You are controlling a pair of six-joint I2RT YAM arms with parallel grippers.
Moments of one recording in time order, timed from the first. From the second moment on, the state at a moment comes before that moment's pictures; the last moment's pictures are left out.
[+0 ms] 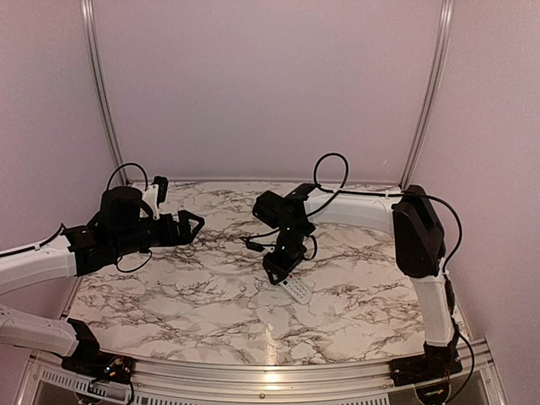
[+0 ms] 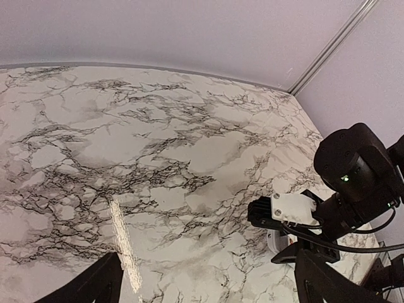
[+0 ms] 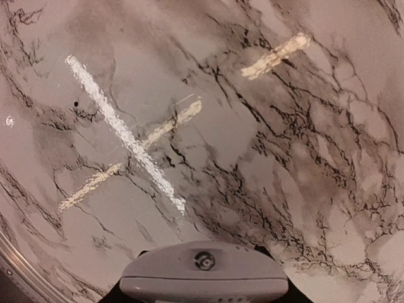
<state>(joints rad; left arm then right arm) -0.68 1.09 0.70 -0.02 -0.05 -0.53 0.88 2.20 1.81 -1.06 -0.13 -0.06</state>
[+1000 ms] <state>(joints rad) -0.66 1.03 0.64 -0.02 -0.06 -0.52 0.88 2.30 1.89 -1.06 -0.13 -0.04</state>
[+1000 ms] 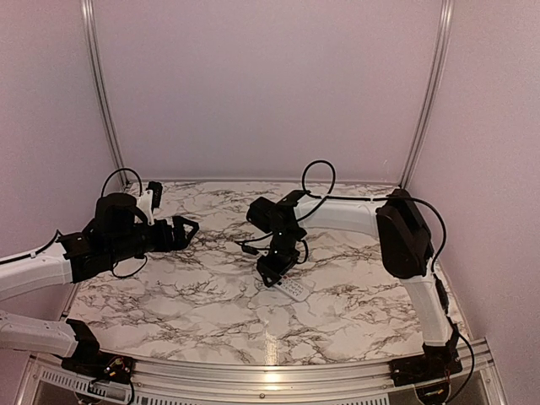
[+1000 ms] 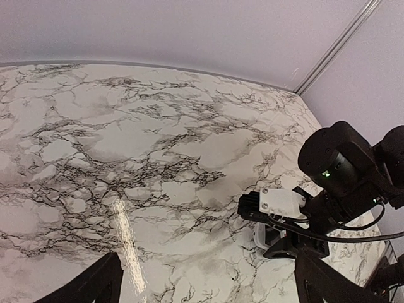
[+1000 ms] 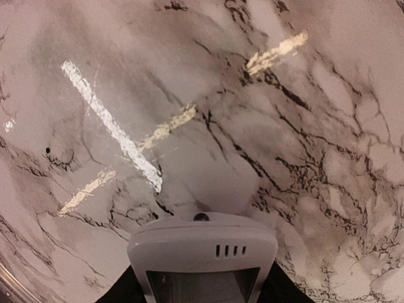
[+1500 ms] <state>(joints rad) -0.66 1.08 0.64 -0.02 -0.04 -0.49 0.89 2.31 1.89 -0.93 -0.13 -0.03</state>
